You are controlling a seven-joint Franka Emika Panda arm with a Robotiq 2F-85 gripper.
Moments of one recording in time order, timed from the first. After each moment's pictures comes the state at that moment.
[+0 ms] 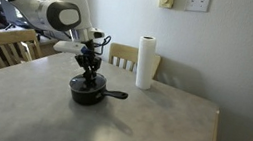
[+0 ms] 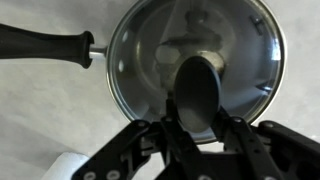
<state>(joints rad) 0.01 0.47 -0.02 -1.94 -0.11 2.53 -0.08</state>
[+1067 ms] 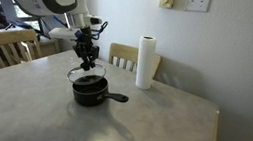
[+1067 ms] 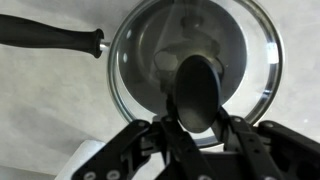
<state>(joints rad) 0.03 0.37 -0.03 -1.93 -0.16 2.42 0.00</state>
